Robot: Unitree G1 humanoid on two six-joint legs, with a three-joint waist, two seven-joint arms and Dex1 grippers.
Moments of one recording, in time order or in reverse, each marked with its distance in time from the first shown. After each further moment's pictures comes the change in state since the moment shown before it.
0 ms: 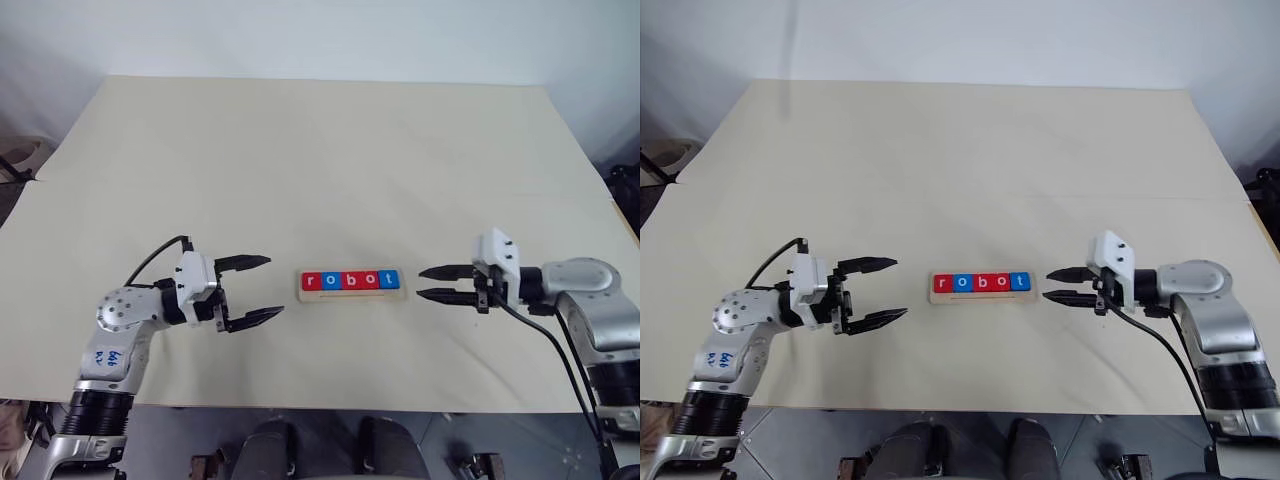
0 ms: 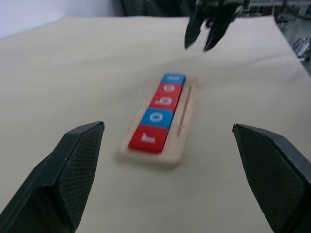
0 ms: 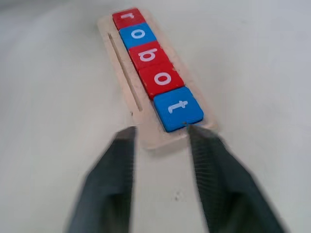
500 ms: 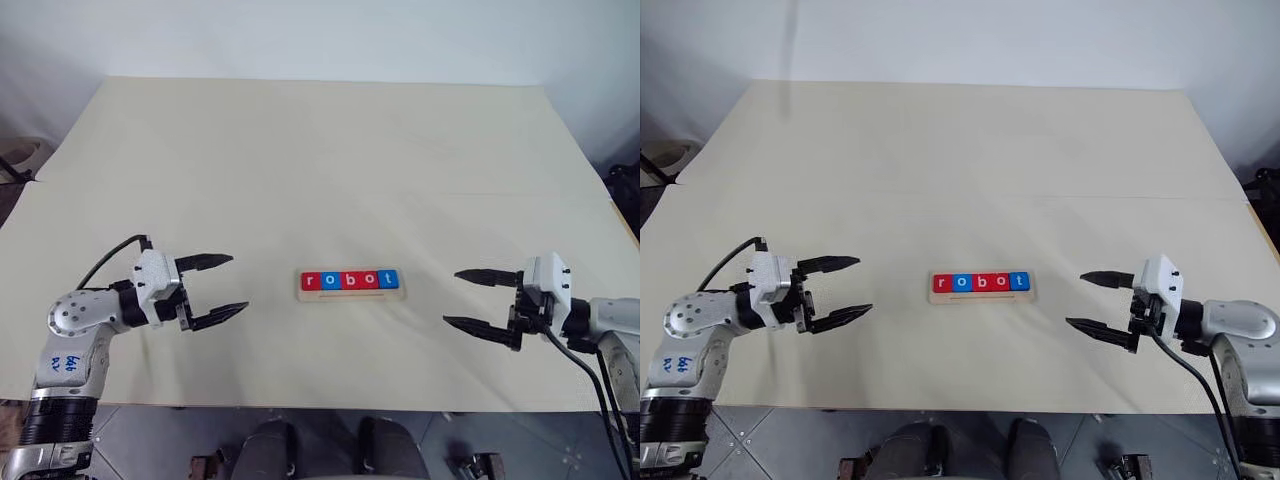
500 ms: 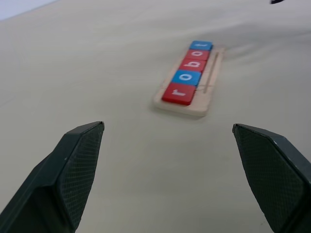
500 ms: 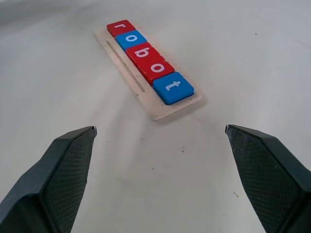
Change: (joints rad) left arm 0.033 0.083 0.112 0.066 -0.001 0.003 -0.001; right arm 0.240 -0.015 -0.175 -0.085 0.118 -0.040 -0.051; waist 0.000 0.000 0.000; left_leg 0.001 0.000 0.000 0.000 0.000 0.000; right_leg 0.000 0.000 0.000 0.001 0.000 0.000
